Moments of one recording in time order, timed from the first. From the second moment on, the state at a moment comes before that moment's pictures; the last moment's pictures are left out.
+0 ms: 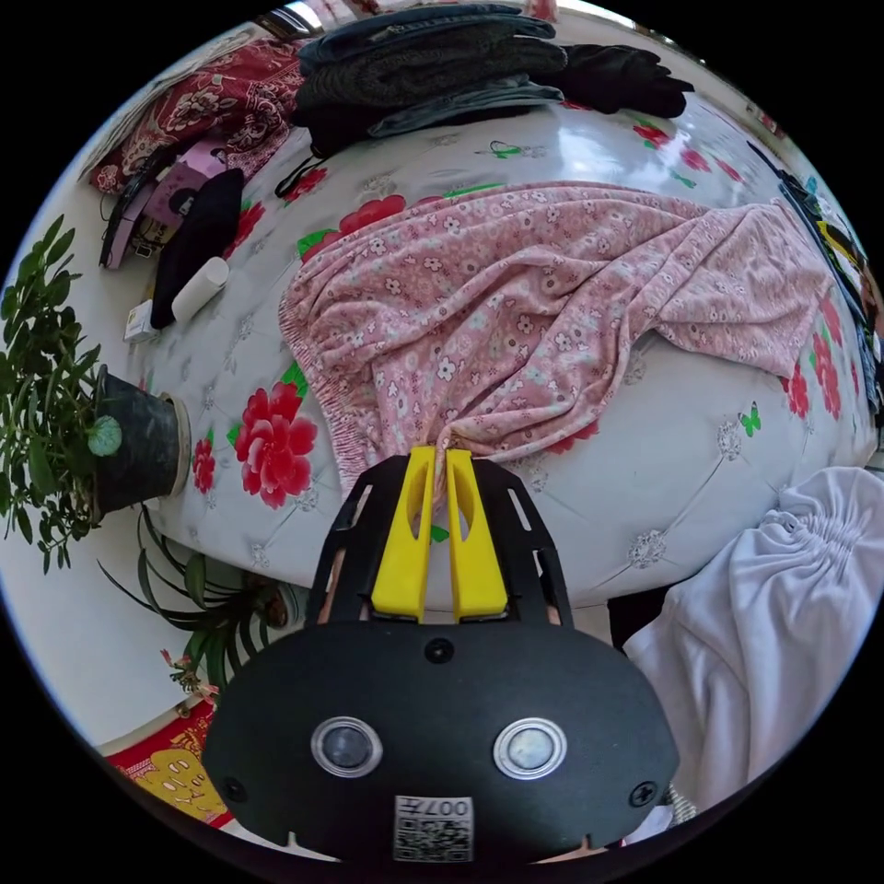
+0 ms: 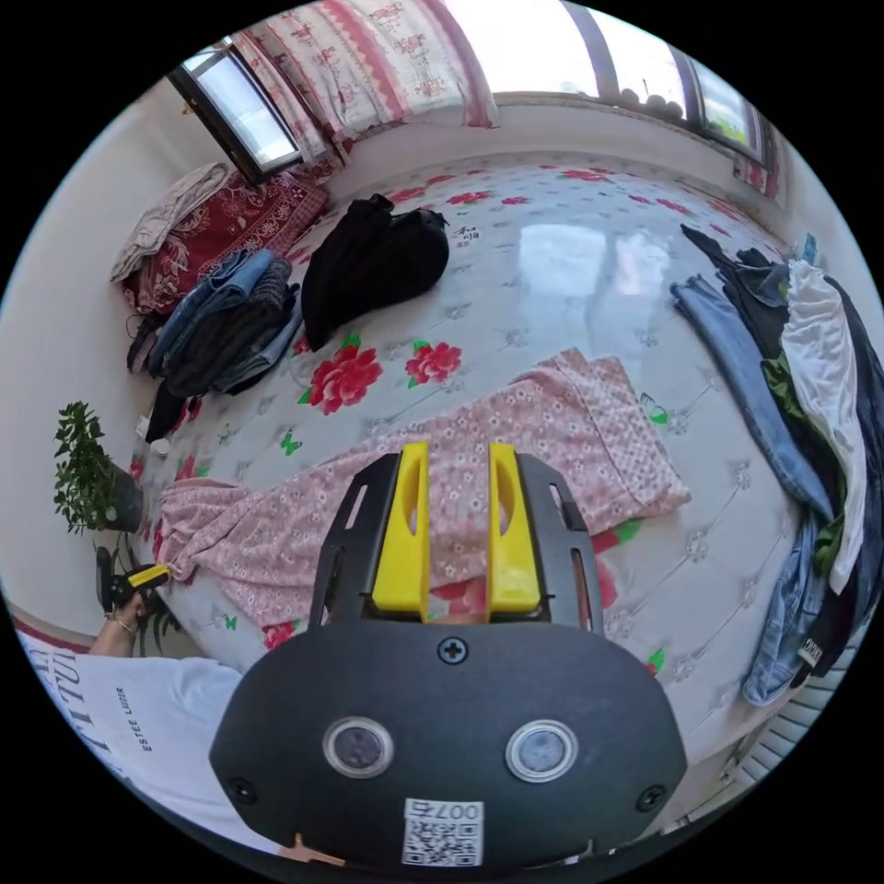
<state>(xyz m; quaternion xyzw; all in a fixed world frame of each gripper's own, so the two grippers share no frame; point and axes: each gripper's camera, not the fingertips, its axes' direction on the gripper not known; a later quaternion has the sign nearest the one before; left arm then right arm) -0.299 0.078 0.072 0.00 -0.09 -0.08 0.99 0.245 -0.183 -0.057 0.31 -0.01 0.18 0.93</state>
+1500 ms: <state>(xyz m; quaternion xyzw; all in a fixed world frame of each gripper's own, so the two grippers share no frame) -0.381 0.154 -0.048 0.14 -0.02 -0.14 0.98 0.357 0.013 -0.058 0.38 -0.08 0.23 0.89</state>
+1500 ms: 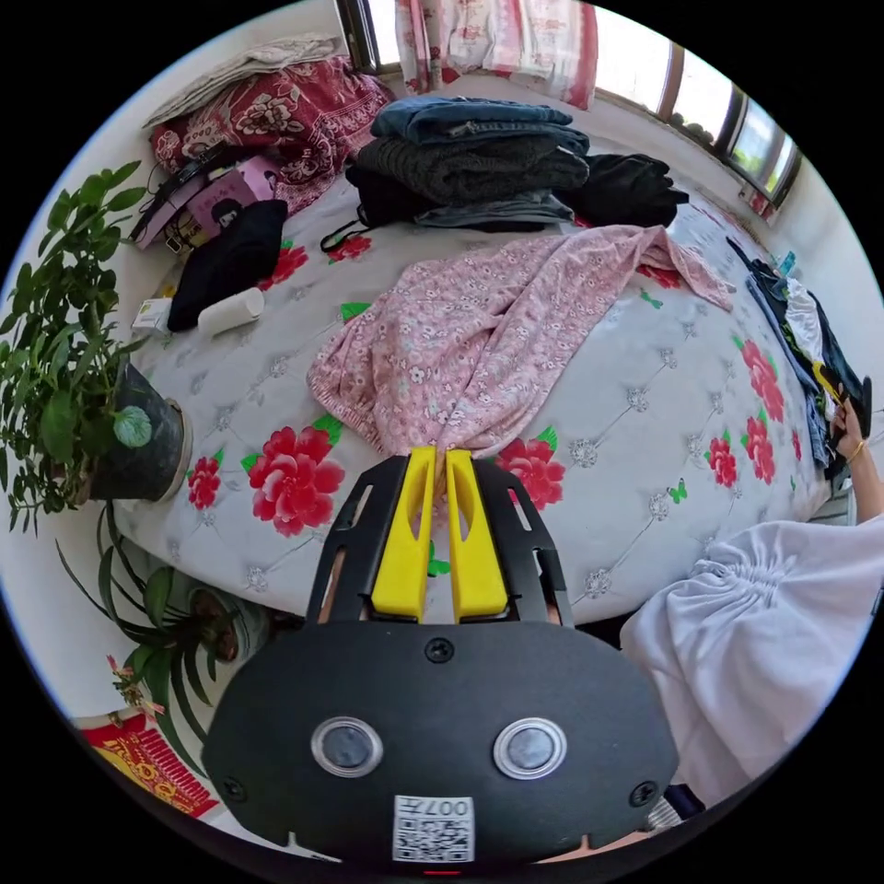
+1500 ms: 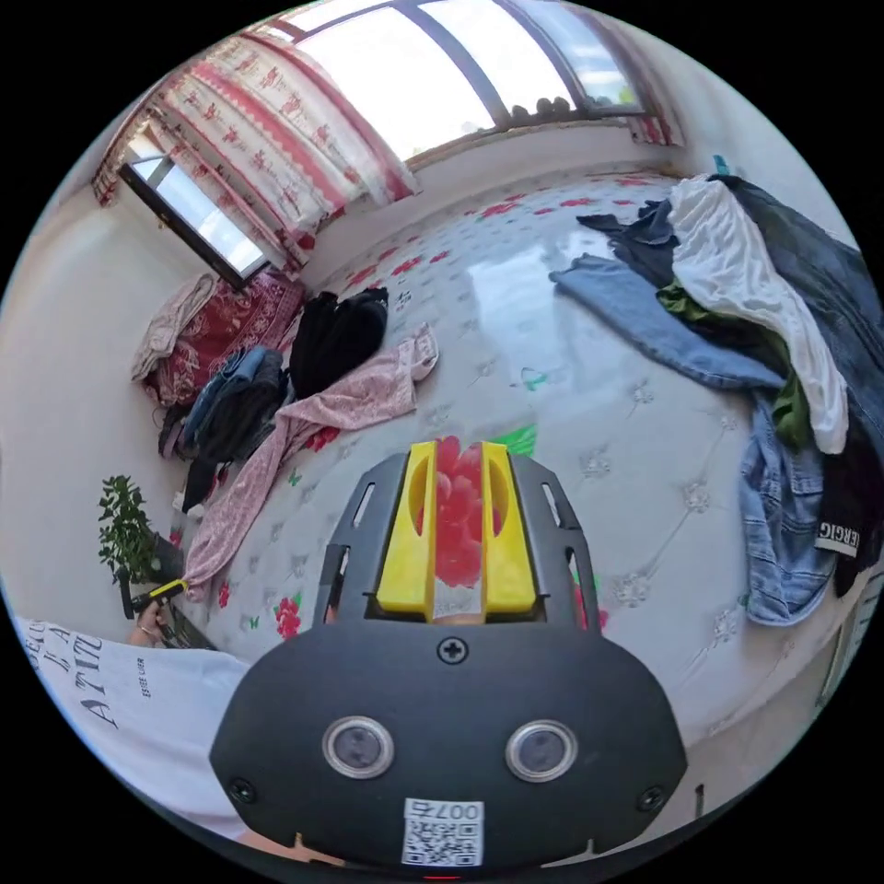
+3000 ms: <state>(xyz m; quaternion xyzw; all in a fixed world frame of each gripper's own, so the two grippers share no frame) -0.245 0.143 -0.028 0.02 -0.17 0.07 0.98 0.435 0.144 -0.038 0.27 -0.02 0.25 0.93</state>
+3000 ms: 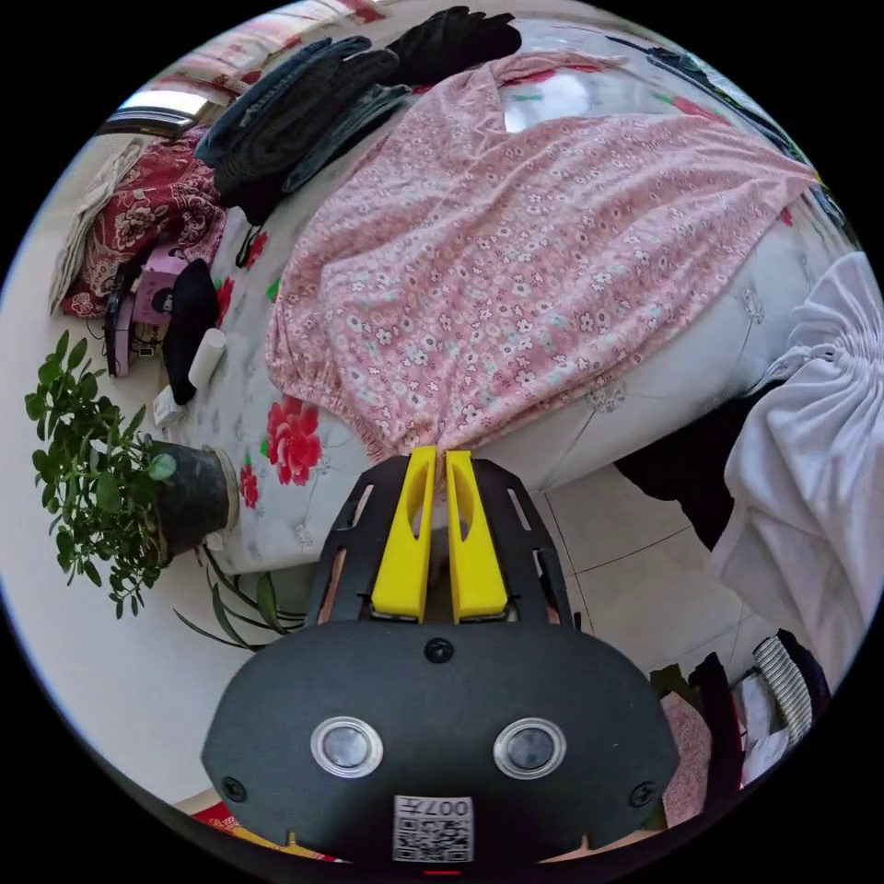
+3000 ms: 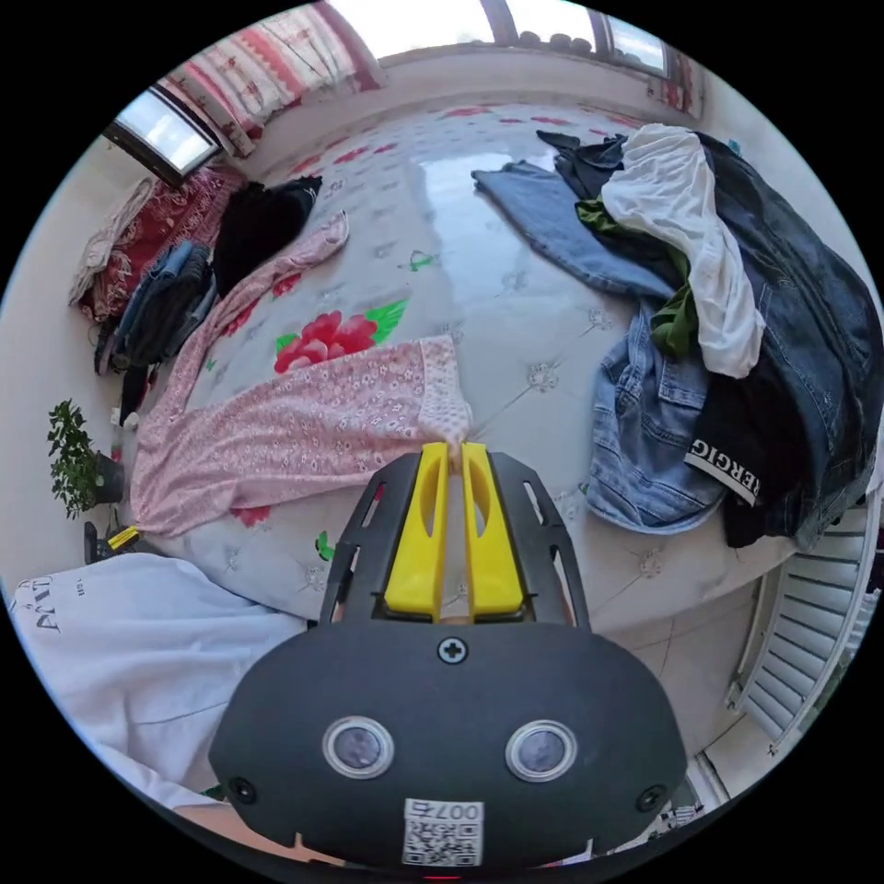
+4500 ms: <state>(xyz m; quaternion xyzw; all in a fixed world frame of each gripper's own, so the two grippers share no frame) -0.320 0.008 0.034 0.07 -0.01 -0.18 0.98 0.492 -0.309 0.017 0.21 -0.16 0.25 0.93</state>
